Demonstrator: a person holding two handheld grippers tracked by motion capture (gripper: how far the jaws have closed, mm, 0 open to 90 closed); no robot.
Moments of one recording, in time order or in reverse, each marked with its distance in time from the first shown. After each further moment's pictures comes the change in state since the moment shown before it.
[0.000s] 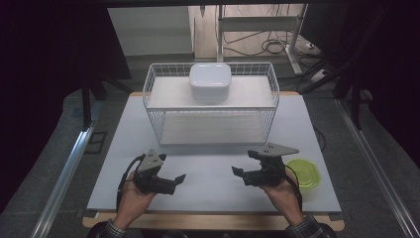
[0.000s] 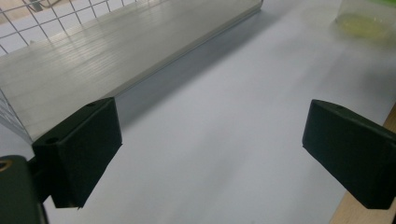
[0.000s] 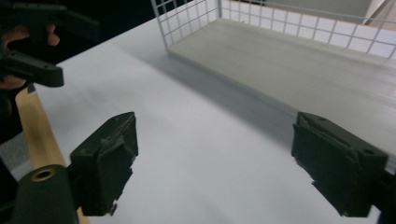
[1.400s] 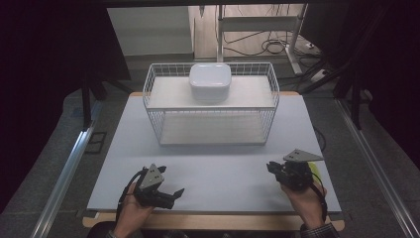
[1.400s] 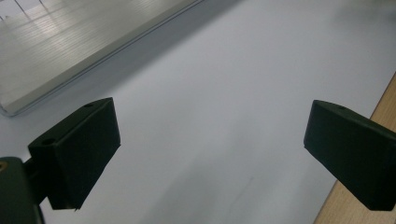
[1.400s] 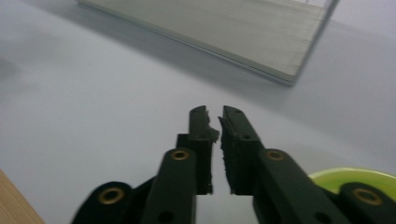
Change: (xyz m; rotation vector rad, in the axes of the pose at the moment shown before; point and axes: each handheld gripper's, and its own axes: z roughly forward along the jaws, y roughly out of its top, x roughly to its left) left arm -0.010 -0.038 0.007 0.026 -0.011 0.059; right arm -0.035 -0.031 -0.048 0.129 -0.255 0.040
